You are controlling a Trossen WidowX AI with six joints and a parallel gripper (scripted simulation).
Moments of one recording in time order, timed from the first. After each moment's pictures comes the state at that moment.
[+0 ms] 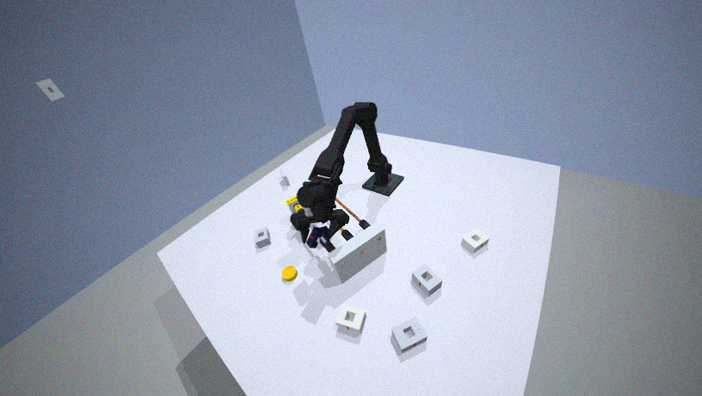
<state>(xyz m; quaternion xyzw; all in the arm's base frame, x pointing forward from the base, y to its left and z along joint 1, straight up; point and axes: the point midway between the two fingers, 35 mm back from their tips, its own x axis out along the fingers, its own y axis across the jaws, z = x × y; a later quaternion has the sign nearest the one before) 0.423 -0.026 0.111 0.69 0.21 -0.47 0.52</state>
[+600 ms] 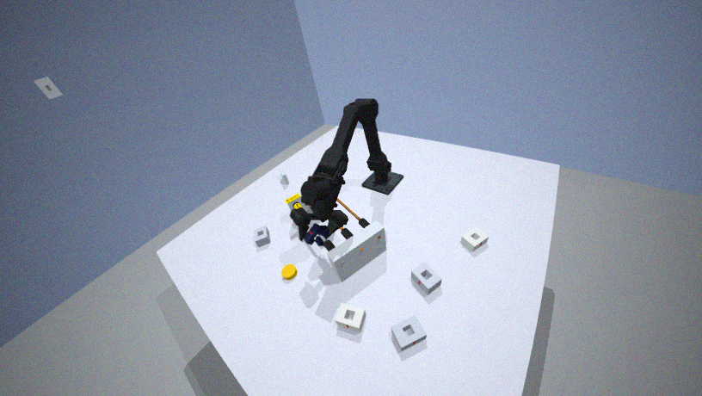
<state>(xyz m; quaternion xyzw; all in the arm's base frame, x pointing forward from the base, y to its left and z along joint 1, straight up) 0.430 -0.026 0.115 0.70 0.17 -0.43 0.55</state>
